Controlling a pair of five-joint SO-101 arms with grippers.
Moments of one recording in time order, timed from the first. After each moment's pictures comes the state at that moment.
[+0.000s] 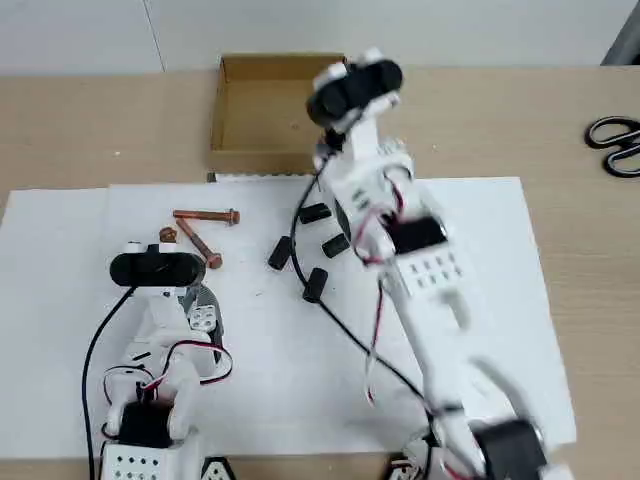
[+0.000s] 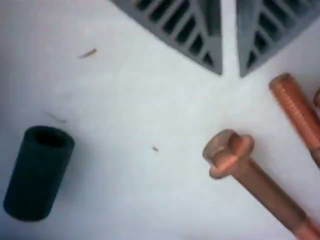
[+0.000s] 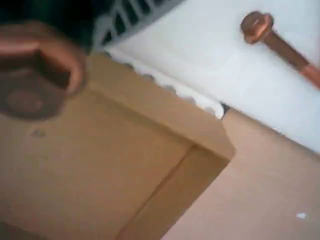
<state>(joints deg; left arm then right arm) 0.5 -98.6 94.5 53.2 11.5 -21.7 -12.9 20.0 26.8 0.7</state>
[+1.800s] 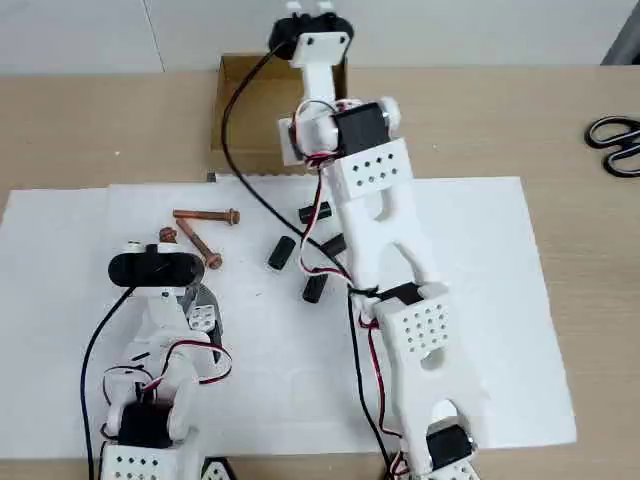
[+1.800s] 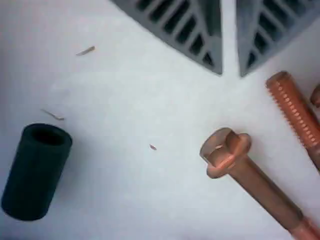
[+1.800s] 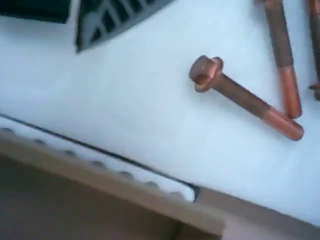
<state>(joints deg) 0.4 -98.6 94.5 53.2 11.5 -25.9 47.4 -81.5 96.7 -10.6</state>
